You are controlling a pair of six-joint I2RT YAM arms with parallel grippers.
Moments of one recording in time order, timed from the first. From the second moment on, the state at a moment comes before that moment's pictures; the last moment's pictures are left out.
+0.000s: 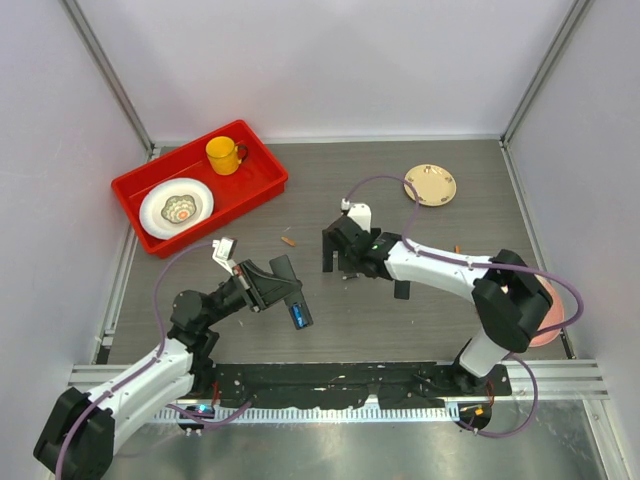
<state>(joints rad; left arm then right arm) -0.53 0.70 0.08 0.97 0.57 -1.24 0.83 1.60 1.05 -0.39 0.38 0.67</state>
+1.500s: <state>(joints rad) -0.53 0.72 0.08 0.92 0.57 -1.23 0.86 1.77 1.03 -0.35 0.38 0.65</state>
